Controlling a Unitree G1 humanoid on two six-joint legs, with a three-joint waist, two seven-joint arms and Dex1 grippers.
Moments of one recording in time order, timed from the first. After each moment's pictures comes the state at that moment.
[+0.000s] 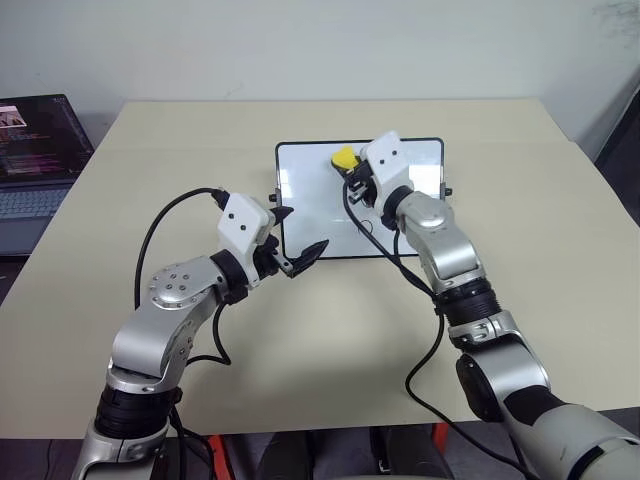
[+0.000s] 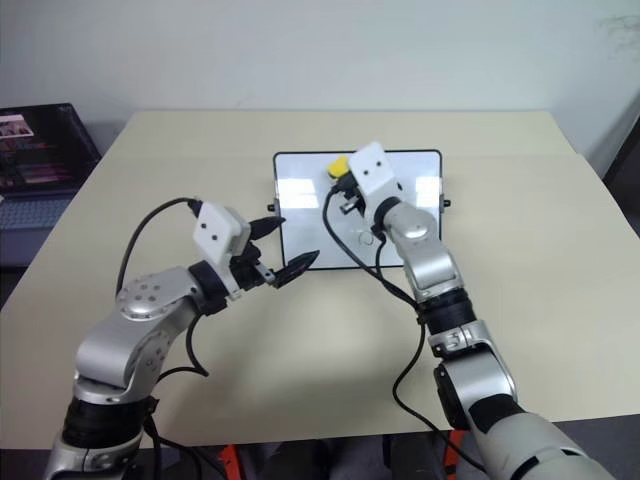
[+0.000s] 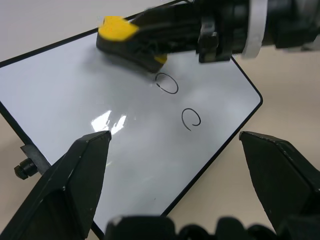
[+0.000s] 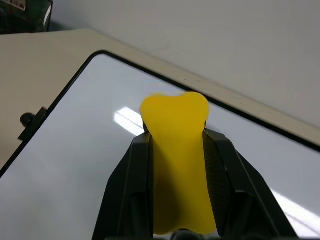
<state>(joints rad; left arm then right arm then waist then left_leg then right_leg) -0.33 0.53 0.01 -0.42 -0.37 0.60 -0.56 -0.89 -0.10 0.10 0.32 -0.06 0.31 0.35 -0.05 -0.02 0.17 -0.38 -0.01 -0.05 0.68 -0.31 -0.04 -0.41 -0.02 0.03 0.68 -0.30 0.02</state>
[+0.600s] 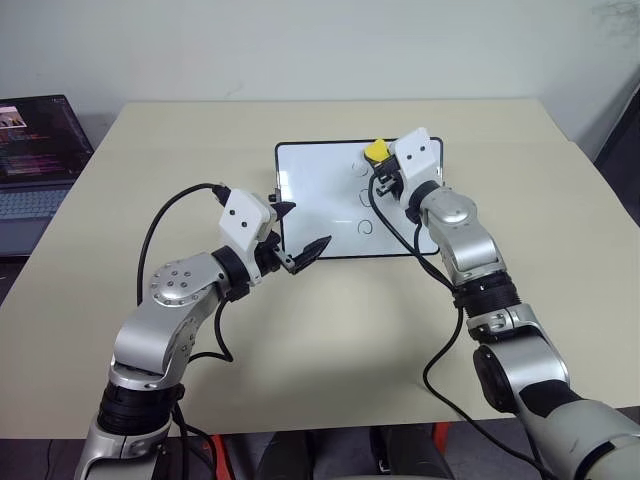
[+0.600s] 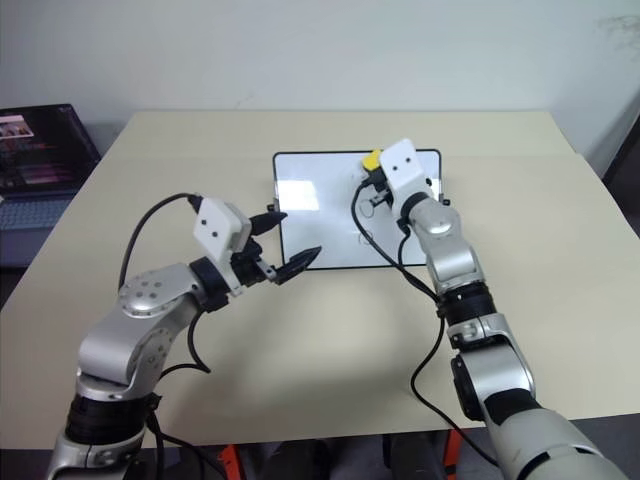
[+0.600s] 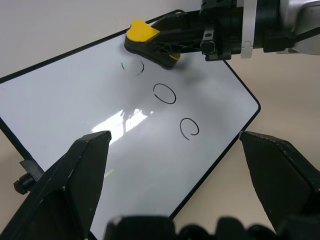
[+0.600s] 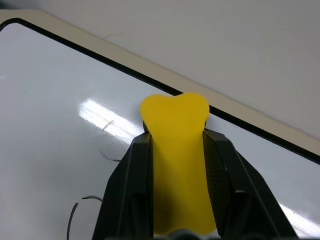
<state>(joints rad) -0.35 0.53 0.00 -0.42 -0.37 0.58 -0.56 -0.93 -0.17 0.08 0.52 -0.08 0.16 0.28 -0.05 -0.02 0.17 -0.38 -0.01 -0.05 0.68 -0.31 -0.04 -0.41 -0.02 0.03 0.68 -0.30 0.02</state>
